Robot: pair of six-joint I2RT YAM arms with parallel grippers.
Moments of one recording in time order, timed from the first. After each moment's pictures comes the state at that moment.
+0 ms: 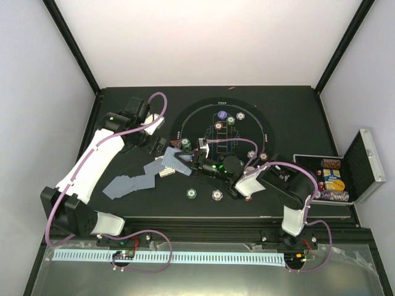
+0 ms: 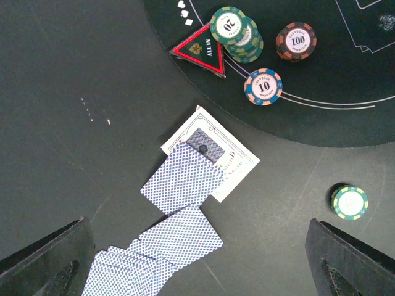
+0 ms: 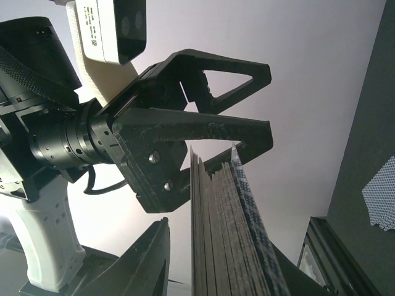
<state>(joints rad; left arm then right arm) -0.33 1.38 1.37 -1.15 0.05 0.09 0.91 1.85 0.65 1.46 -0.39 1.57</state>
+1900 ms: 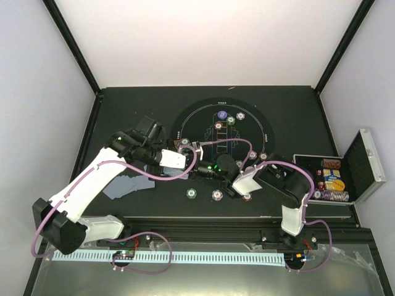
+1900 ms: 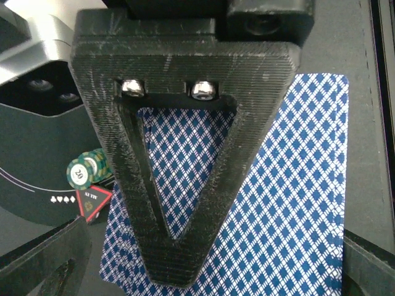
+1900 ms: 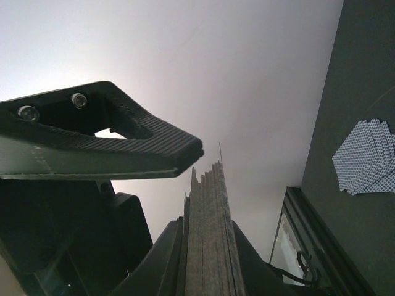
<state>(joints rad) -0.53 1.22 1.17 -1.06 0.31 1.11 0.93 1.89 0.69 1.36 -0.48 1.56</state>
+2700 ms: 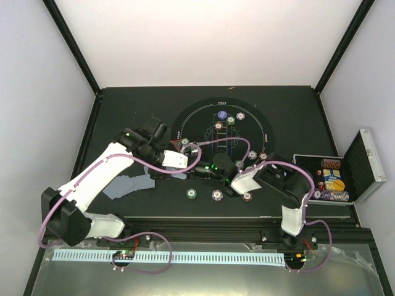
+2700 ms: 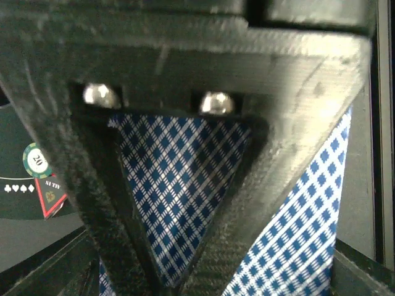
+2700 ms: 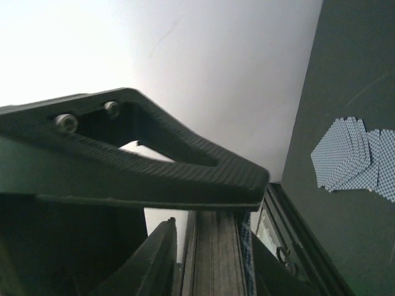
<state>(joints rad) -0.54 1.31 1.17 -1.10 0.27 1.06 0.93 1.89 0.72 1.27 -0.49 1.50</state>
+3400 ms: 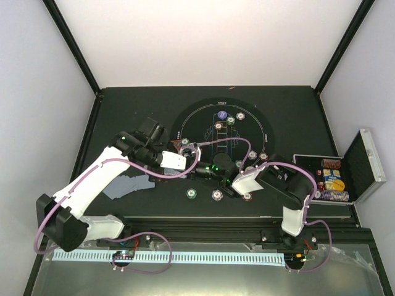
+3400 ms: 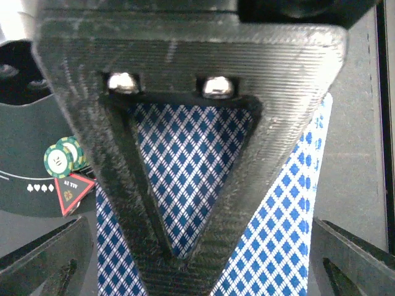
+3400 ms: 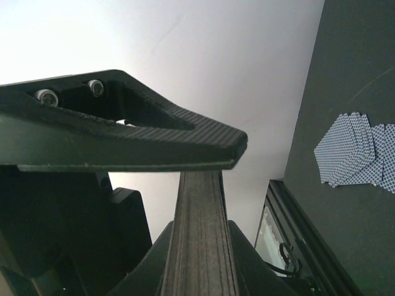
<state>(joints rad) -0.54 1.26 1.15 -1.06 0.27 1.08 0.94 1.86 0.71 1.24 -0.49 1.50</state>
